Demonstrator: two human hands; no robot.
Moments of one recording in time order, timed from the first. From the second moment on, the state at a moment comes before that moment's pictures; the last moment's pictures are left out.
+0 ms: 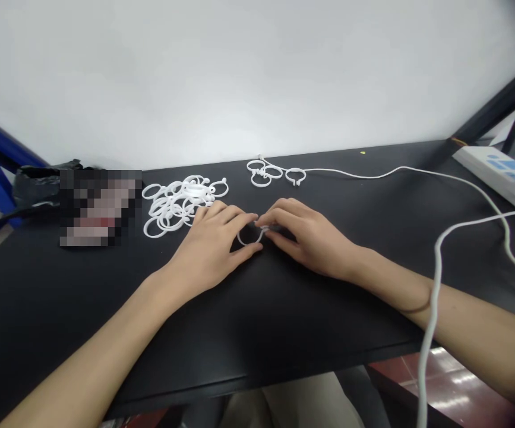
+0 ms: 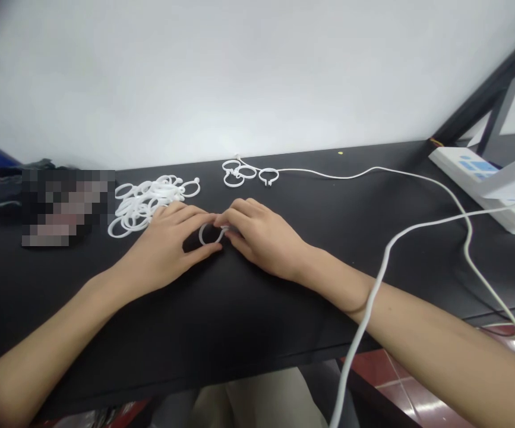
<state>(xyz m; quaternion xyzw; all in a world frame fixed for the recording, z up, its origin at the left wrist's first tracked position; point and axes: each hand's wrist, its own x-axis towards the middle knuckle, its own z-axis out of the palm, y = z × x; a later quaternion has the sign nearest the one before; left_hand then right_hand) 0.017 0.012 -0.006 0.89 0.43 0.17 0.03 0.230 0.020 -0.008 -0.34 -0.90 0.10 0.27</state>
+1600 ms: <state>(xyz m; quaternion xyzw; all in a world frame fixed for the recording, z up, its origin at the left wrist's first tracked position) 0.014 0.013 -0.005 0.89 0.39 0.25 0.00 0.232 0.027 -0.002 -0.44 -0.81 0.25 0.29</state>
